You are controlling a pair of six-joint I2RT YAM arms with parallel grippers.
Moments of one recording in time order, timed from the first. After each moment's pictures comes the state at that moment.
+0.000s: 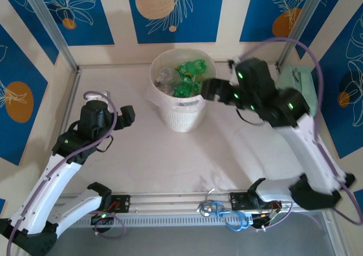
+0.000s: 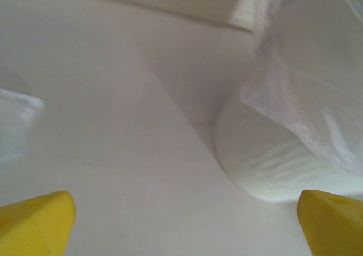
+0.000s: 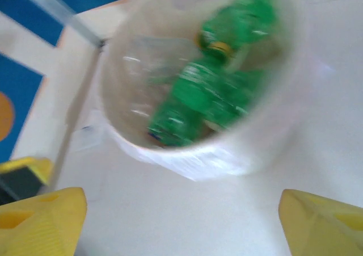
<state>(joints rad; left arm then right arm) -0.45 0.85 1.05 -0.78 -0.29 -0.48 0.68 1.20 1.75 -1.17 0.14 0.63</state>
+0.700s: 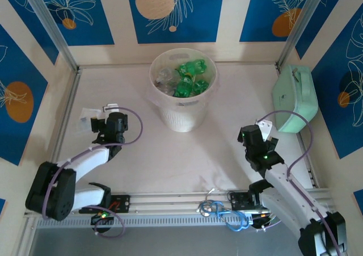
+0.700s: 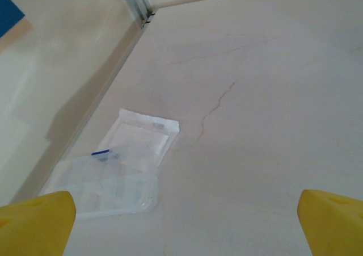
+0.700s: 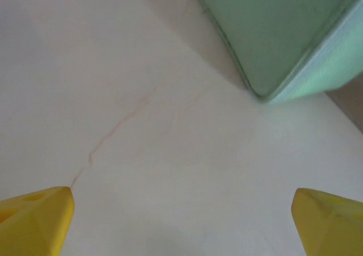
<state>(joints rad) -0.31 1.25 0.45 0.25 -0.70 -0.05 0.31 0.75 0.38 -0.37 0.66 0.41</state>
